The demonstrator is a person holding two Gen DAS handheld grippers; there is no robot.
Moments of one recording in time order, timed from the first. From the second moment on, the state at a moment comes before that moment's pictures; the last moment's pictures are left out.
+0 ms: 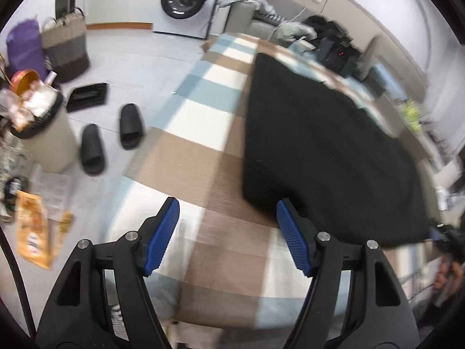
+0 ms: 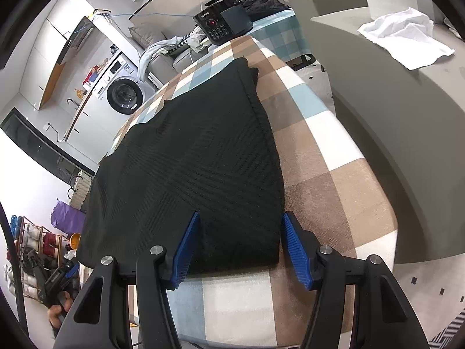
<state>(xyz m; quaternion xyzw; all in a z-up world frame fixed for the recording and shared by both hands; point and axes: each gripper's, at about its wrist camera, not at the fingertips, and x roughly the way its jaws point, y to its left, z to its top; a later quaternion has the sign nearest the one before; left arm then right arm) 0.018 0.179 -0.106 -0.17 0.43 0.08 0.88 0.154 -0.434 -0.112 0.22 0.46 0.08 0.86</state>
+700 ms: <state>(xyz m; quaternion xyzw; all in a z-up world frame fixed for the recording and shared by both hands) 0.028 0.163 -0.090 -0.16 0.41 -0.03 0.90 0.155 -0.438 -0.114 0.22 0.46 0.07 0.86</state>
